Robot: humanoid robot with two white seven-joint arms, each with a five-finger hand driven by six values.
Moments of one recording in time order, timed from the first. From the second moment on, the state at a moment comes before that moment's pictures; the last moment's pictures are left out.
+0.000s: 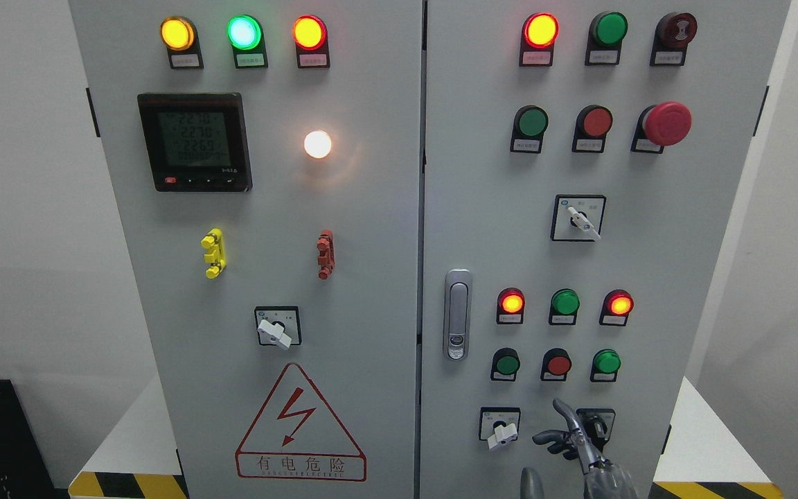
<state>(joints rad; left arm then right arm) 0.05 -0.10 -0.16 -0.07 0.12 -0.03 -0.02 0.00 0.13 0.02 -1.79 0.61 -0.34 -0.12</state>
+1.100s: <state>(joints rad) 0.05 -0.10 -0.16 -0.07 0.12 -0.03 -0.02 0.09 0.13 0.13 -1.83 0.15 -0.35 -0.03</state>
